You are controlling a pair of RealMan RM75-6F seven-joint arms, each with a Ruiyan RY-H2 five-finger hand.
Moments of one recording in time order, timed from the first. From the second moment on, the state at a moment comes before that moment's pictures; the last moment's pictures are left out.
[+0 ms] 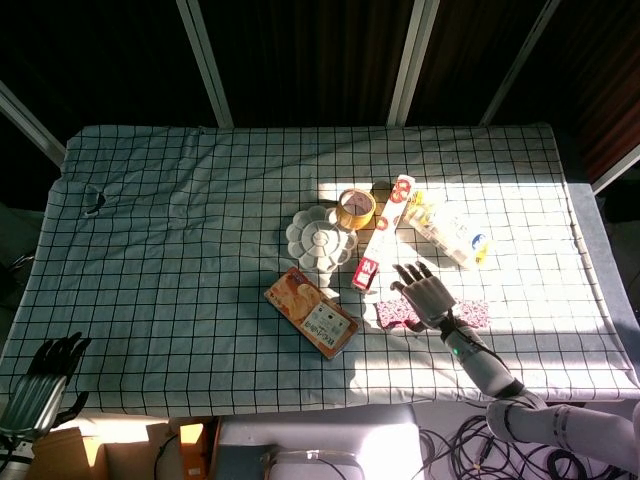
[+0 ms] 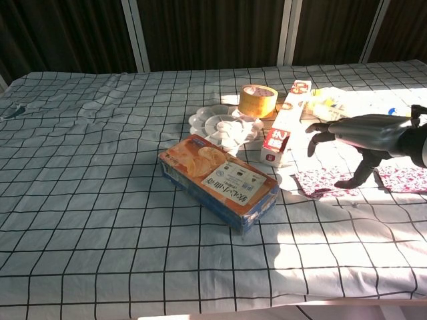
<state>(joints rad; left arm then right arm) -0.06 -1.26 0.09 -1.31 1.57 1.40 -0.03 0.69 -1.44 0.08 -1.46 -1.08 0.81 -0.44</state>
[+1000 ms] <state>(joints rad) -0.05 -1.26 0.09 -1.30 1.57 1.40 -0.05 0.70 -1.49 0.04 -1.43 -1.04 0.83 -0.48</state>
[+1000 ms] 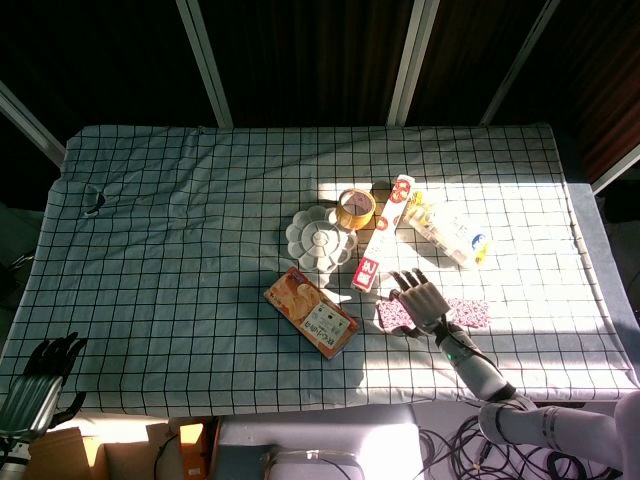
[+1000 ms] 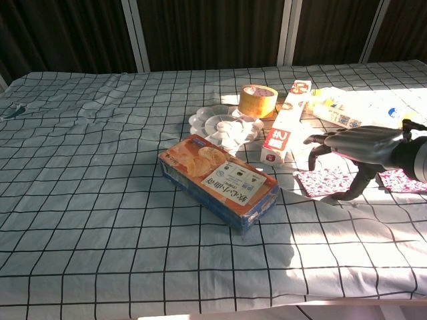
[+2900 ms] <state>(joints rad) -0.05 -1.26 0.08 -1.31 1.56 1.40 -0.05 0.57 -1.32 -0.12 -1.63 -1.31 0.92 -0.47</state>
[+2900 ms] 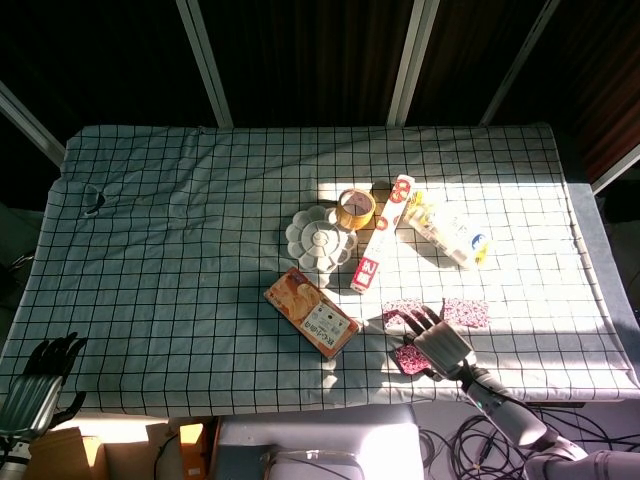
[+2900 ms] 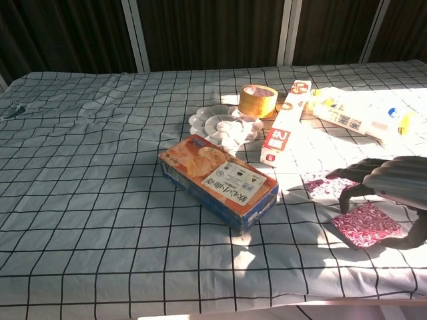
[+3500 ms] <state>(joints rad) -0.02 -1.23 0.08 -1.37 1.59 1.49 -0.11 0.31 -1.18 -0.12 -1.73 -1.40 1.41 -0.39</state>
